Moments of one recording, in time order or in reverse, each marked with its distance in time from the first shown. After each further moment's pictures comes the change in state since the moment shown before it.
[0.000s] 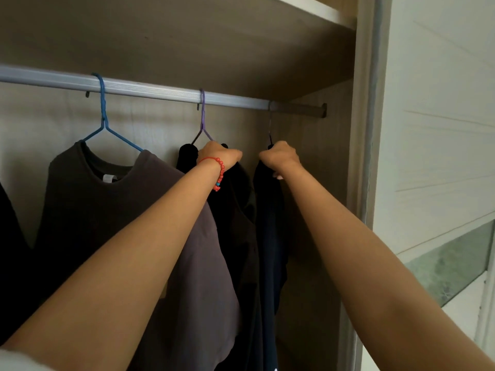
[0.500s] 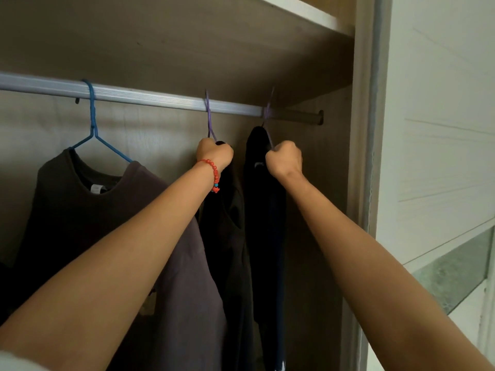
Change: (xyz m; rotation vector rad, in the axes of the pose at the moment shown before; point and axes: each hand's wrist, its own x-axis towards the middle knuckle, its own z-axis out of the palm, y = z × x) left_hand 0.027 0.008 0.007 -0.368 0.143 -0.009; right_hand 0.004 0.007 -0.006 0.153 0.227 -0.150
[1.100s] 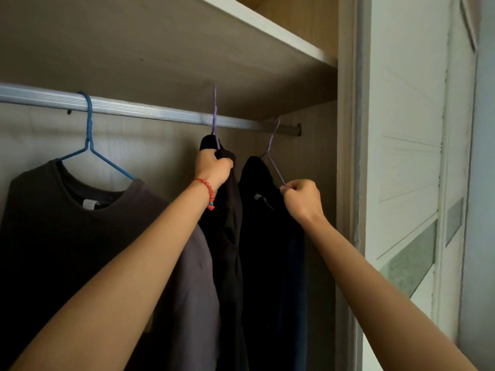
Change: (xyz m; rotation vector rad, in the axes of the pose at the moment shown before) left_hand -0.008 -0.006 -0.023 -0.175 -0.157 0.212; right_hand -0.079 0.013 -0.021 0.080 0.071 0.108
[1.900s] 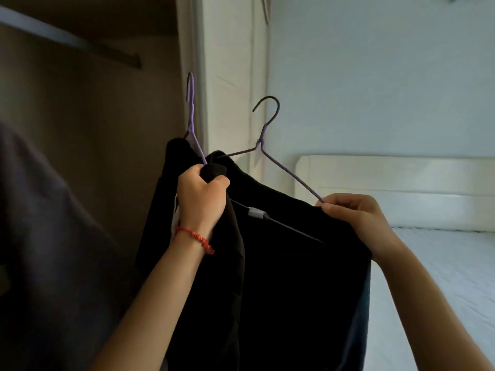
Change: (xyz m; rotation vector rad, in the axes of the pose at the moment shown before) left_hand -0.274 0.037 0.004 -0.433 -0.532 -0.147; right_hand -0.324 -0.011 -0.199 -0.076 0.298 0.186
